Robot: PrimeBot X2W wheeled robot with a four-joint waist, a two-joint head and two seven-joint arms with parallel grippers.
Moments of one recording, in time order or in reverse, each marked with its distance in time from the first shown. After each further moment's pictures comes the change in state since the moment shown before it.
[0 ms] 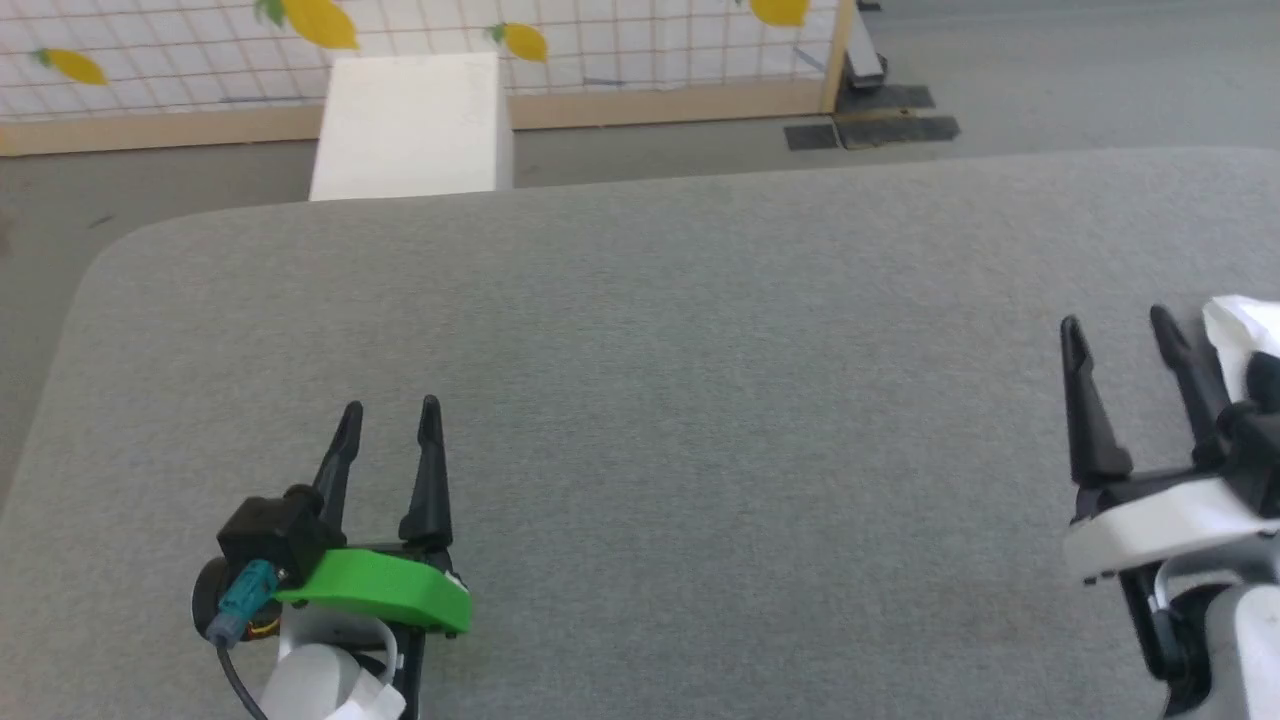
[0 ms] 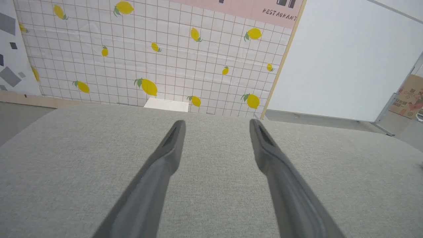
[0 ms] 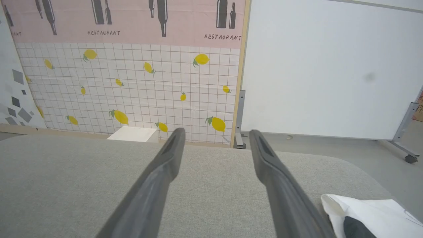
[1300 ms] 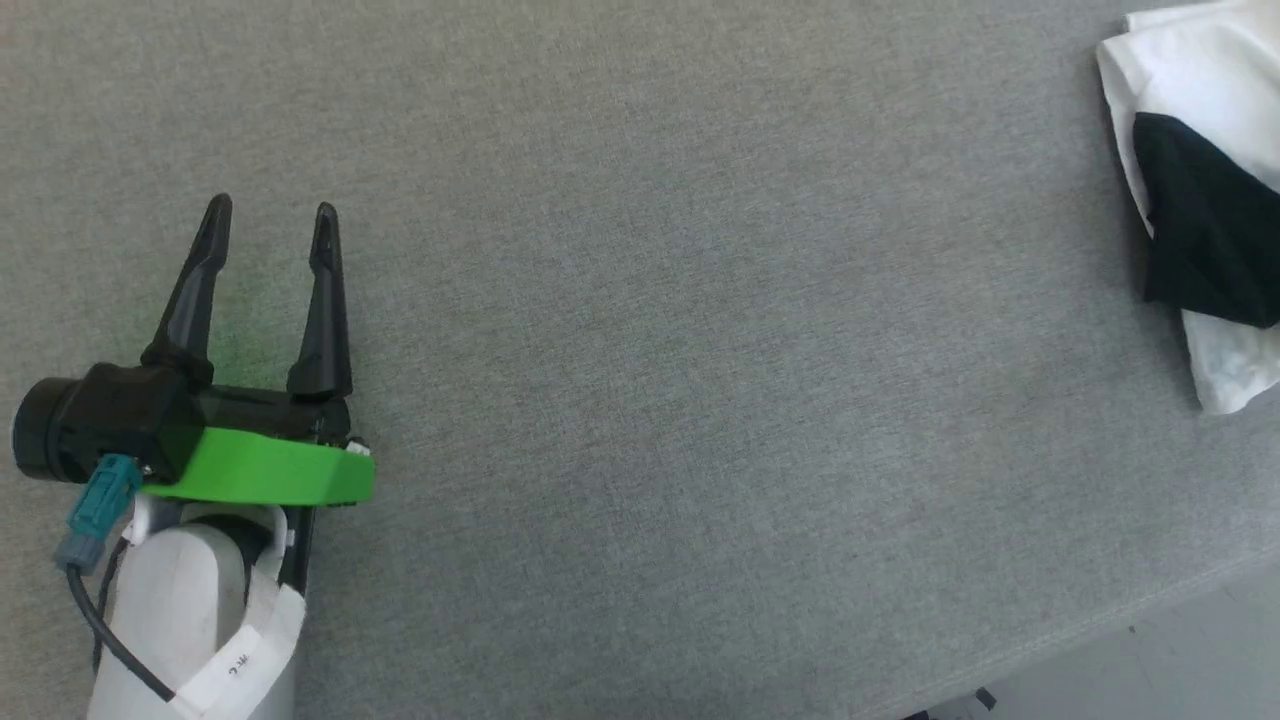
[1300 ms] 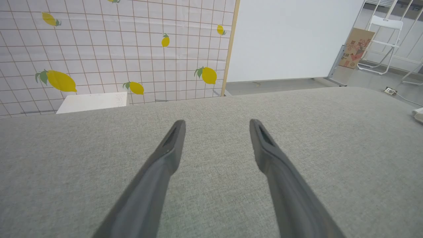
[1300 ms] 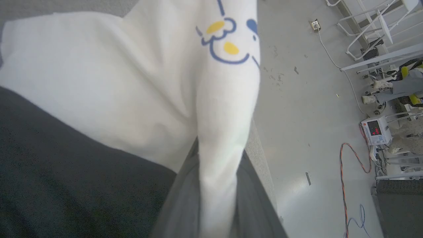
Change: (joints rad) left arm -0.140 0.127 0.048 -0.285 0.097 -0.033 0.084; right arm -0.660 -0.174 -0.271 0.640 -0.422 0.000 0.439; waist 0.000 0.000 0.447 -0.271
